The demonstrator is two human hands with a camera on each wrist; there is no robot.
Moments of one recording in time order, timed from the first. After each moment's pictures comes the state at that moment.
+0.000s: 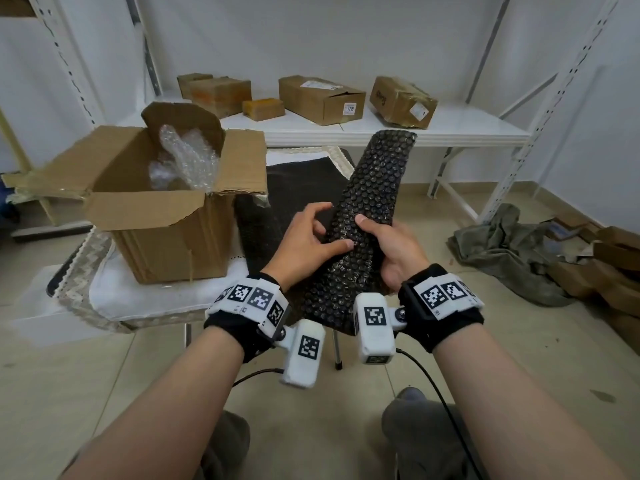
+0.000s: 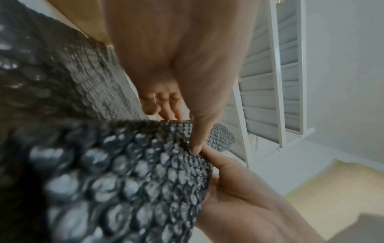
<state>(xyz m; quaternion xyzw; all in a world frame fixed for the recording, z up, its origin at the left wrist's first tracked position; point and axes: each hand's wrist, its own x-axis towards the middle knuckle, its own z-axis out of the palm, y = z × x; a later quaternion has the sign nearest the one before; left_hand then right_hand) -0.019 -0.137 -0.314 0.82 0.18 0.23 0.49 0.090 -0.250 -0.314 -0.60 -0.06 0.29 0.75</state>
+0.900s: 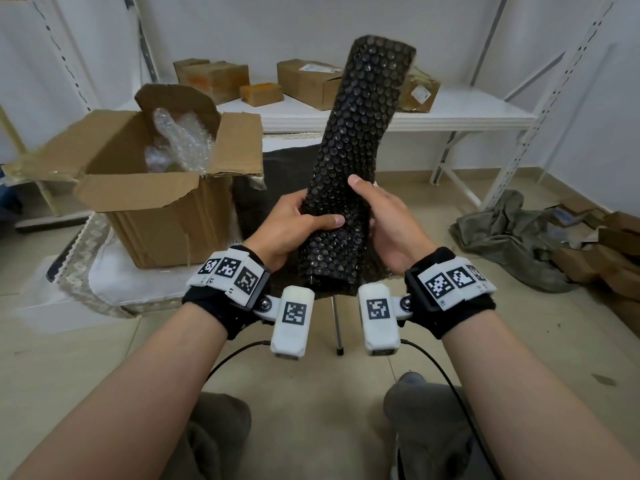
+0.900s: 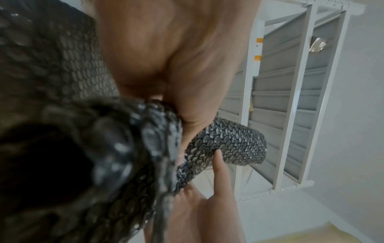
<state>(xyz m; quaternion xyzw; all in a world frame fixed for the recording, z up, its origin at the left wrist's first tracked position) -0.041 -0.145 -0.285 0.71 0.18 0.17 0.66 0.063 -0.263 -0.282 -0.57 -0.18 0.33 0.73</state>
